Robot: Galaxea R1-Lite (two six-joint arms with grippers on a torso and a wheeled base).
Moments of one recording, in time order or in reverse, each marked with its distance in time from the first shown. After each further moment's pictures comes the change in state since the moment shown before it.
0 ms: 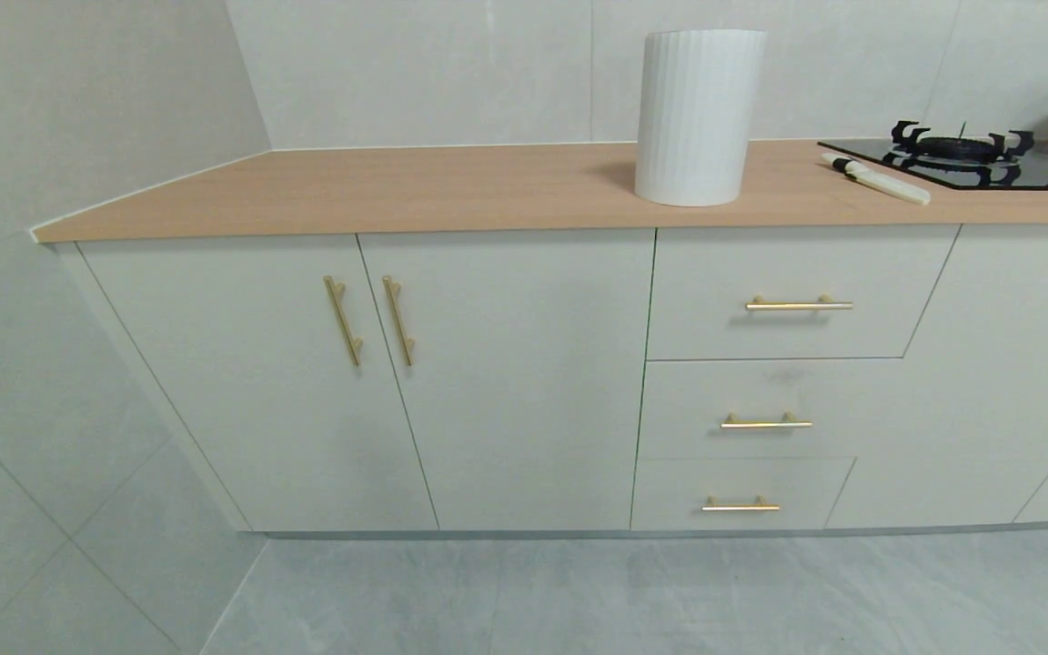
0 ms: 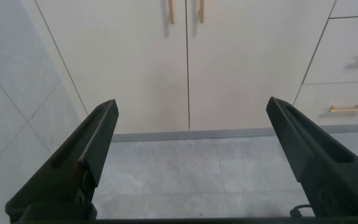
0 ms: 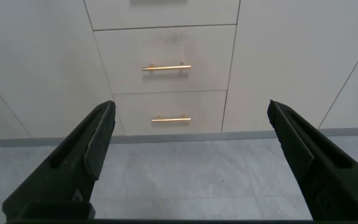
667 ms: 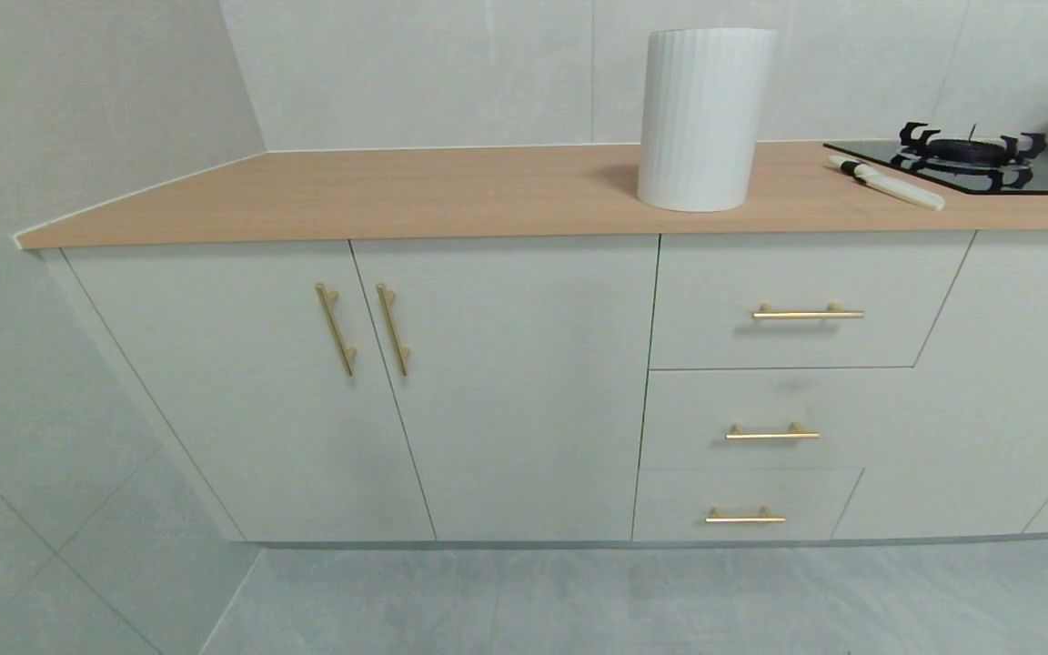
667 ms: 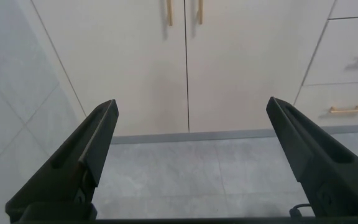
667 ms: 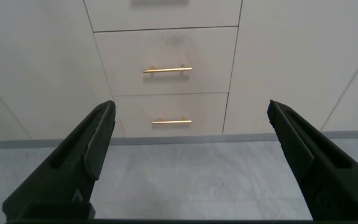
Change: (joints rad) left arm 0.000 0.000 0.000 0.002 -0.006 0.002; right arm 0.000 0.000 0.002 0.003 0.001 0.000
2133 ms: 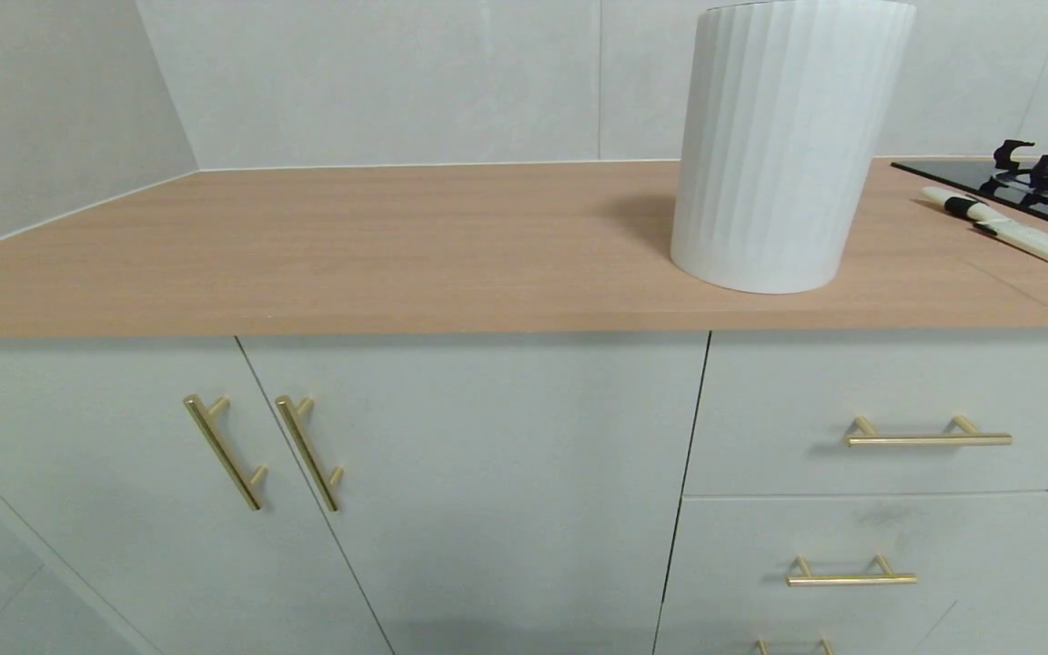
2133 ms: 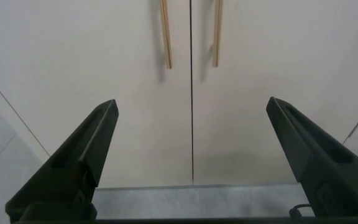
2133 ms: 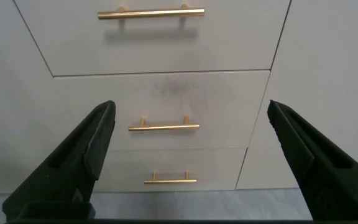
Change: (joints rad) left arm 0.000 0.000 0.000 -0.002 0.000 -0.002; right arm 0.000 0.001 0.000 0.000 0.001 0.001
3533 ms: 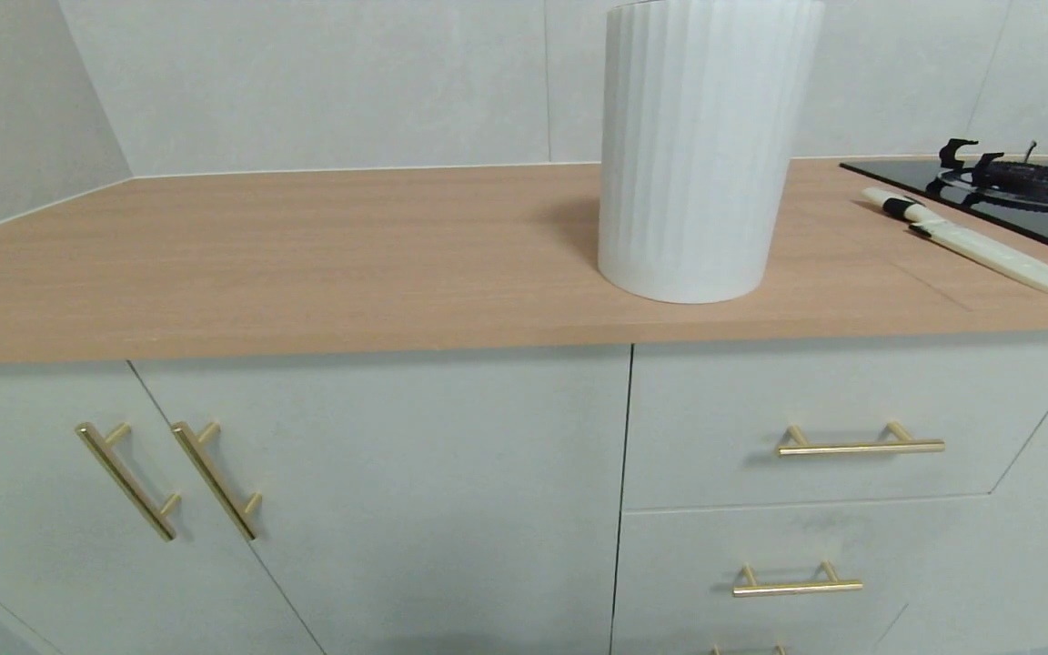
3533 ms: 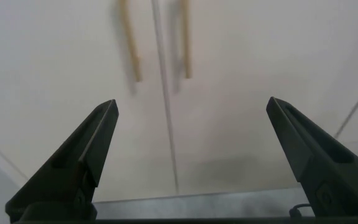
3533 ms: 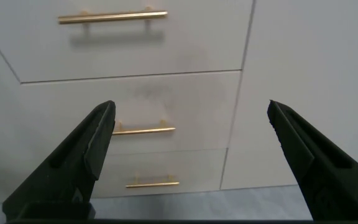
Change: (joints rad) left arm 0.000 0.000 0.000 0.001 0.000 0.000; right arm 0.000 0.001 0.000 0.000 0.000 -0.001
